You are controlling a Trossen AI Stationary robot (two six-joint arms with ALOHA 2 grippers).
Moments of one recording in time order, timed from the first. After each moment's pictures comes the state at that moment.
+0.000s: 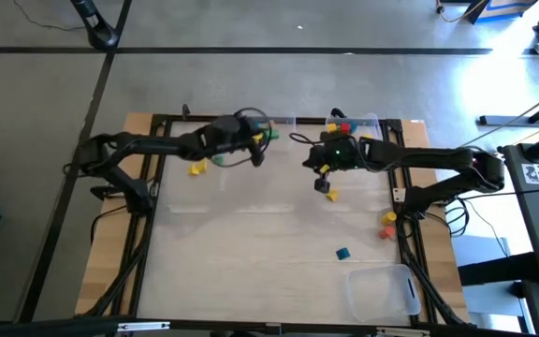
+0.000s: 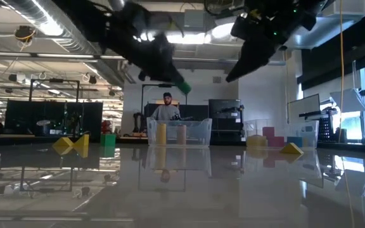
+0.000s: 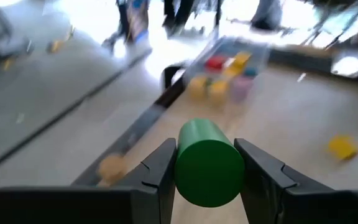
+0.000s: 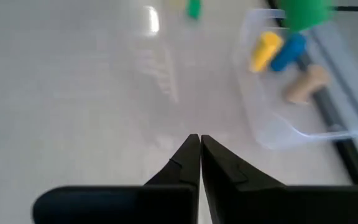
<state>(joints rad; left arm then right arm) 0.41 1.55 0.91 0.26 -0.13 -0.01 -0.25 1.31 0.92 -0.31 0.00 -0.19</state>
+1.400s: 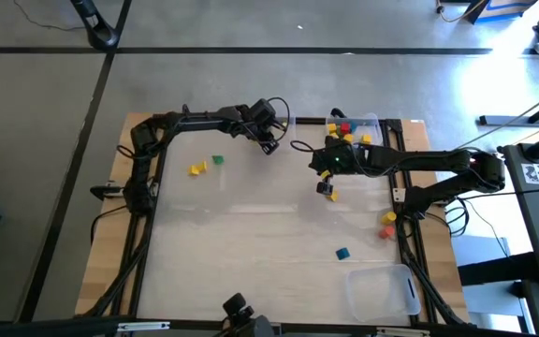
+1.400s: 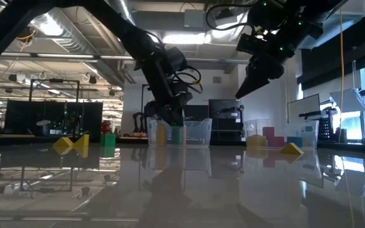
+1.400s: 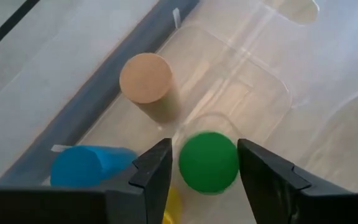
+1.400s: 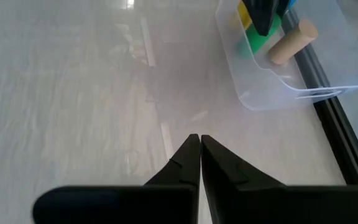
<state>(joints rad) 0.54 2.02 1.46 -0.43 -0.13 -0.07 -0.25 1.31 0.82 -0.29 0.11 -0.21</state>
